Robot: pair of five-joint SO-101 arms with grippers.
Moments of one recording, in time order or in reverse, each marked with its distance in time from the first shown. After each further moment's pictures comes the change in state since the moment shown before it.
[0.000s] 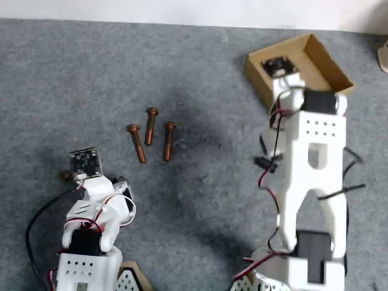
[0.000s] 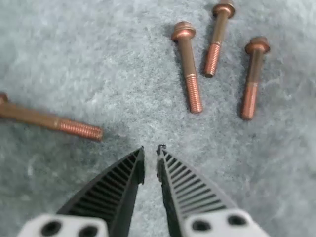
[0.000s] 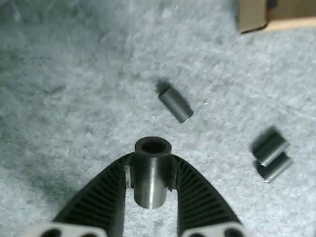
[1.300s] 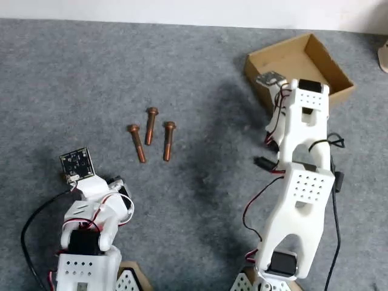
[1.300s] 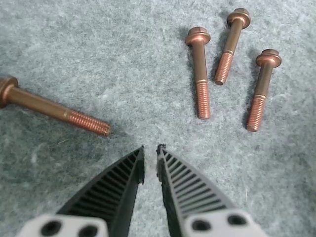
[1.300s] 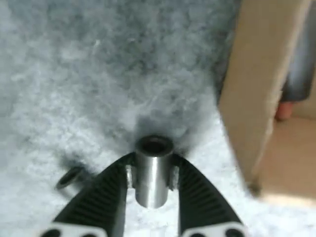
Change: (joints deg) left arm -1.8 0.0 0.0 0.0 8.6; right arm 6.7 57.2 -41.1 -2.2 17.1
